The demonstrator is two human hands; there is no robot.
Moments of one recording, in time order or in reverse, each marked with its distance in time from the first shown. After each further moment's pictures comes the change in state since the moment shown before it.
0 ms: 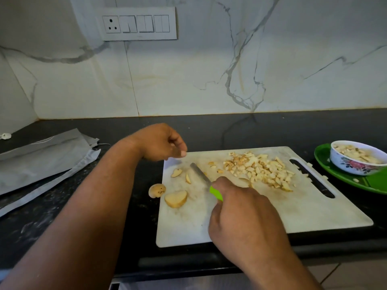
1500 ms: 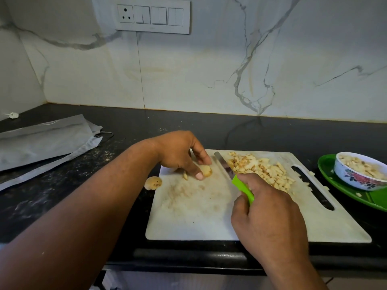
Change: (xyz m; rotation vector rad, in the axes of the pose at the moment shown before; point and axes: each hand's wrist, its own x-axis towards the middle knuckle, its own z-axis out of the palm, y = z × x) left_hand 0.006 0.025 0.034 0.051 -0.180 0.136; right_hand 0.004 0.041 -0.005 -0.011 0.106 0.126
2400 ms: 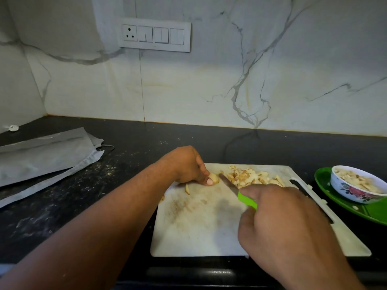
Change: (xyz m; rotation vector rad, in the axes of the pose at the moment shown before) left_hand 0.020 0.002 0.019 -0.150 0.172 -0.221; right_hand 0.007 -0.023 -0.046 -0.233 -0.120 -0.116
